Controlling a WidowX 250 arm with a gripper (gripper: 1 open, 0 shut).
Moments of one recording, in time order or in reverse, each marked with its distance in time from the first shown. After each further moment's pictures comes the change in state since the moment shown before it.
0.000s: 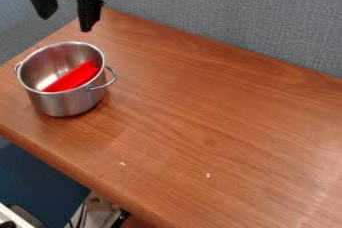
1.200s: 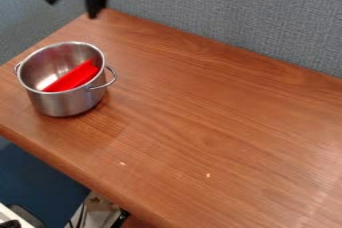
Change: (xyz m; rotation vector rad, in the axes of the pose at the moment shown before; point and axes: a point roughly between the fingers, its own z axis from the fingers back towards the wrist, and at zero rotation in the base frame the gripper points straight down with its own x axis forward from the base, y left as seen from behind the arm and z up) arm 0.009 -0.020 0.014 0.012 -0.025 -0.051
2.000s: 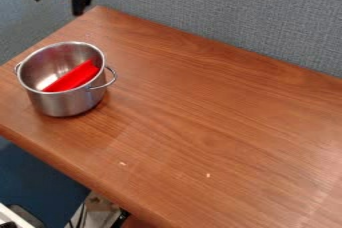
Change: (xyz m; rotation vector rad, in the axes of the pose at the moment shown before) arm 0.007 0.048 -0.011 0.135 -0.014 0.105
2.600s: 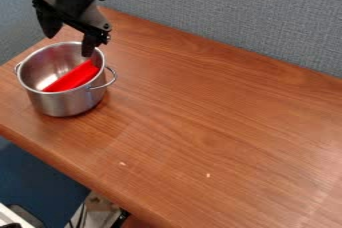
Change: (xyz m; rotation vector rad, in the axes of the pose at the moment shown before) arm -0.013 -0.023 -0.050 0.093 -0.059 -0.079
